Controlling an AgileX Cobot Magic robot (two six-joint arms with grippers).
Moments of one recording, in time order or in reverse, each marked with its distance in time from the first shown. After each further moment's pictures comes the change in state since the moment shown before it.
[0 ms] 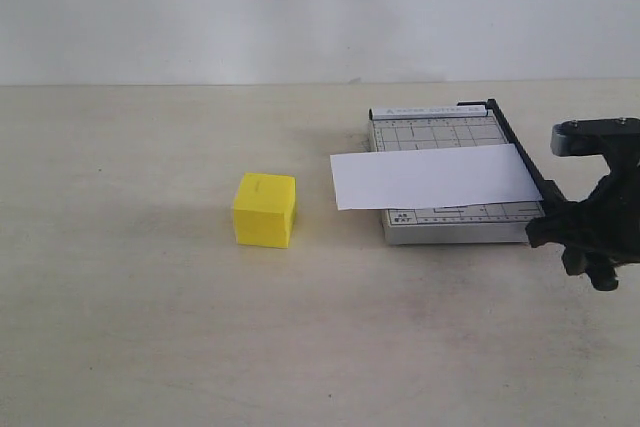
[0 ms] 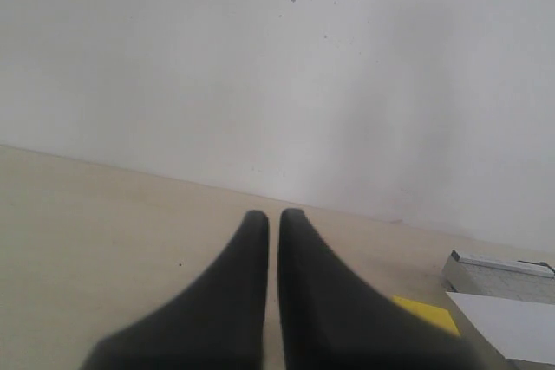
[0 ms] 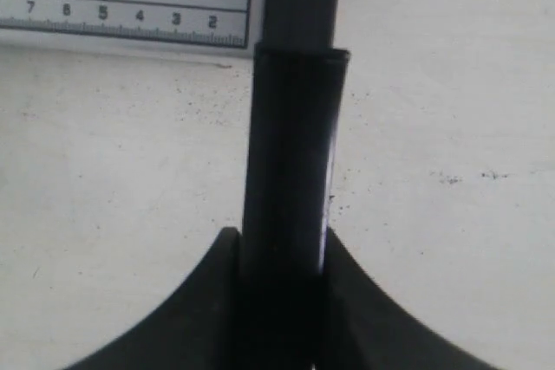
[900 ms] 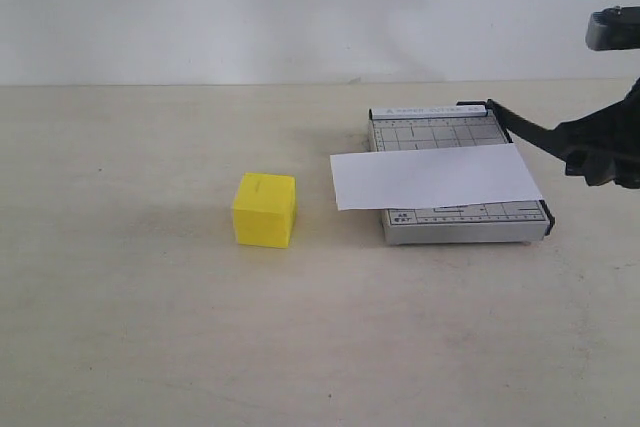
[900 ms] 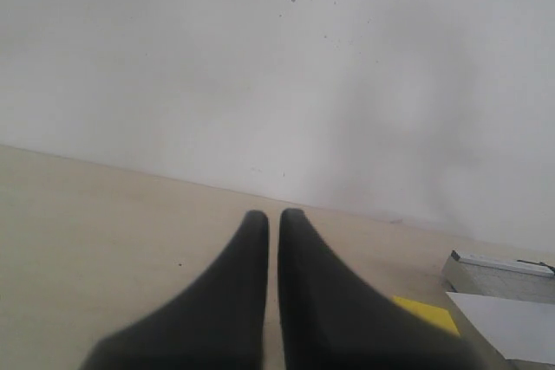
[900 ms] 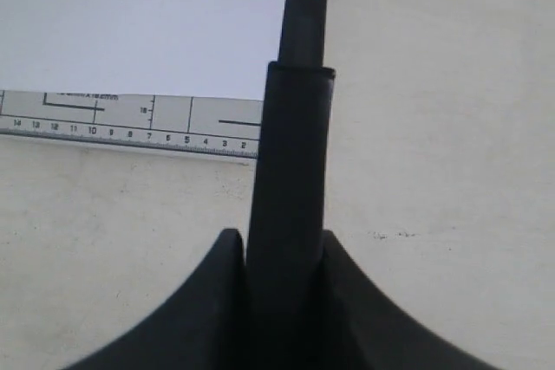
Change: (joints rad) left arm 0.000 0.000 0.000 0.000 0.000 0.000; right arm -0.008 -0.204 -0.149 -0.018 0.168 0.009
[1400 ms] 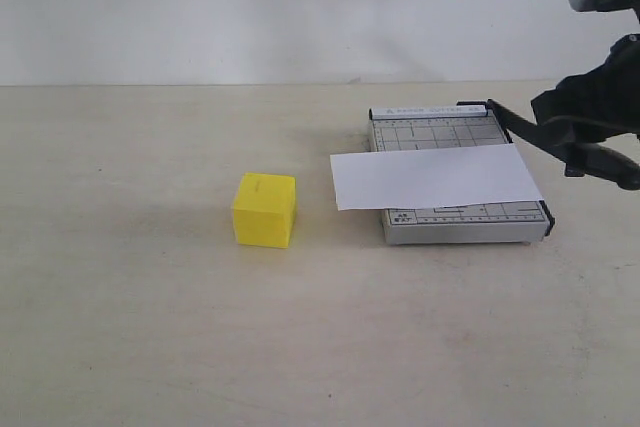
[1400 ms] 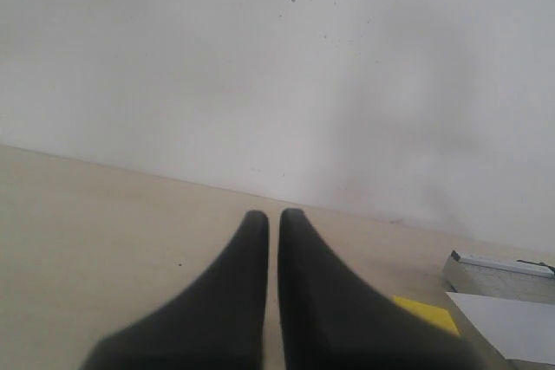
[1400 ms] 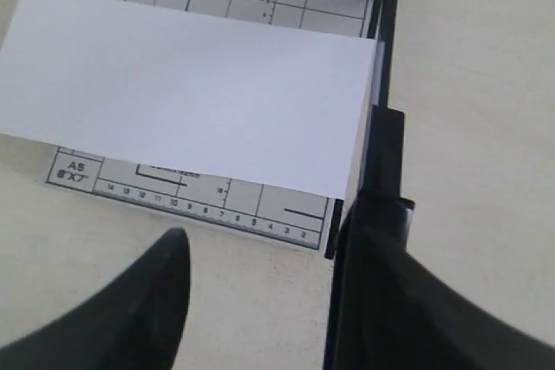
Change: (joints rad) left arm 0.000 0.000 0.000 0.000 0.000 0.000; right arm 0.008 -0.016 -0.027 0.190 -0.076 -0.234
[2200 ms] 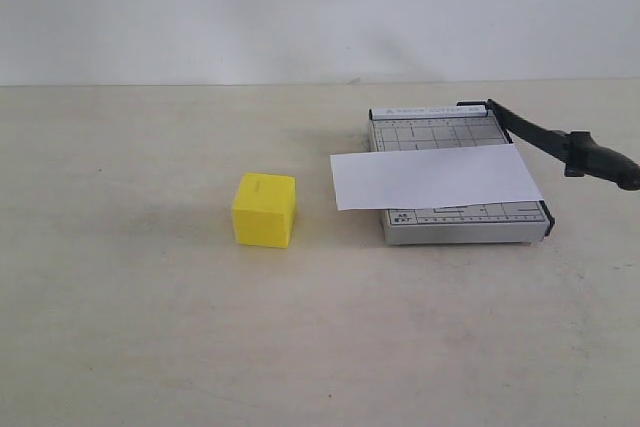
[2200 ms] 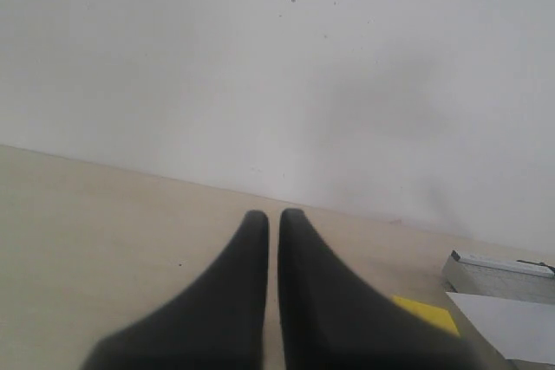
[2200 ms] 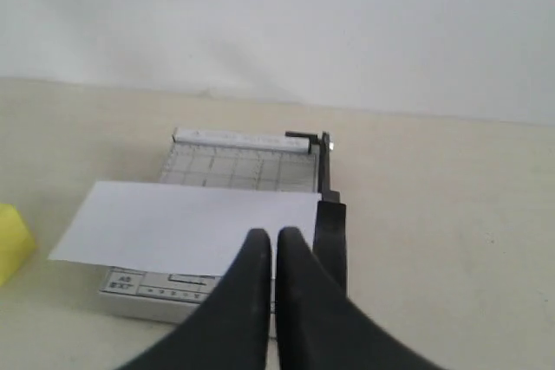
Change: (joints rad) left arm 0.000 0.000 0.000 0.000 0.000 0.000; right arm 0.092 -0.807 0.632 0.234 -0.537 -0.138
